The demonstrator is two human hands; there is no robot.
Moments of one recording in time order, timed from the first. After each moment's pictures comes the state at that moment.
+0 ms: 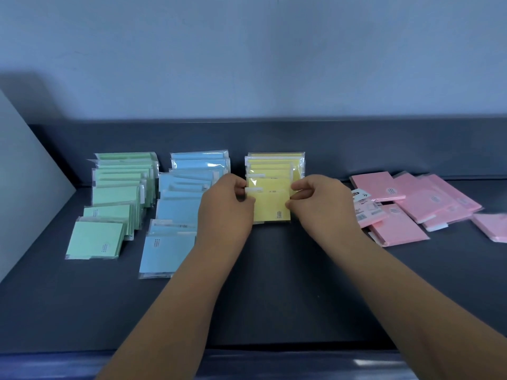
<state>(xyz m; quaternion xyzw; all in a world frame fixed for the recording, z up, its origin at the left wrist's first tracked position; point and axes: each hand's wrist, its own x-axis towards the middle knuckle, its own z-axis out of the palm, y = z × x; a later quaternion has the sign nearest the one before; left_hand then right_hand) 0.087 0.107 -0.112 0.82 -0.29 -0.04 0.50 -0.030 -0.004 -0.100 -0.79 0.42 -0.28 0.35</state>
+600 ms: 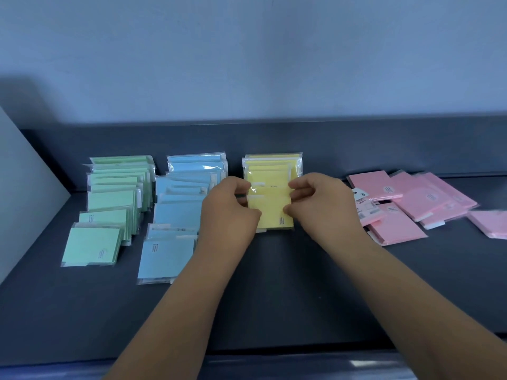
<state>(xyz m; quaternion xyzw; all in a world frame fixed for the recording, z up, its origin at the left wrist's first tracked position) 0.079 0.111 -0.109 0.79 -0.29 -0.09 0.54 -0.032 -0.002 -0.099 -0.78 0.41 -0.29 0.38</state>
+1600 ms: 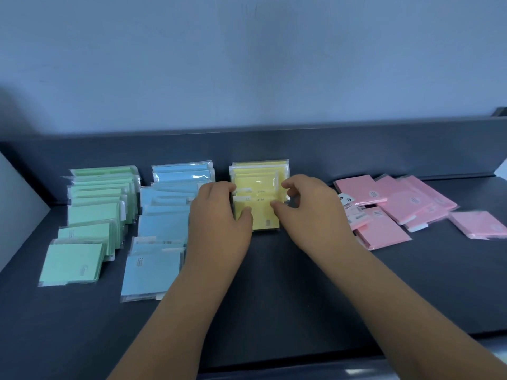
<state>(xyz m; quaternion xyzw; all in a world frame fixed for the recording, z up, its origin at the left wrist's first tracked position) 0.079 0.109 -0.112 0.82 -0.36 0.04 0.45 -0.035 -0.001 -0.094 -0.85 0.38 -0.29 0.23</state>
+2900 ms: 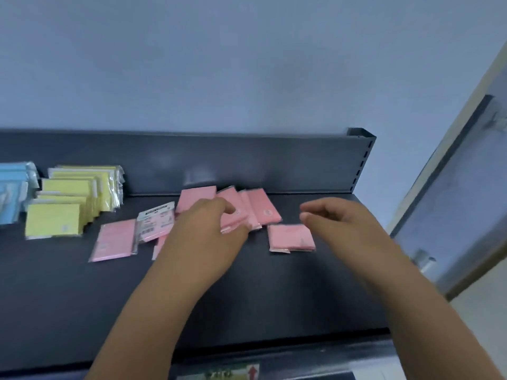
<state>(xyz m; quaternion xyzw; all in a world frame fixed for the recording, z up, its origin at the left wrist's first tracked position) -0.181 -0.064 -0.075 0.83 -0.42 -0.05 0.36 -0.355 -0.194 -0.051 -0.77 0.42 -0.24 0.42</state>
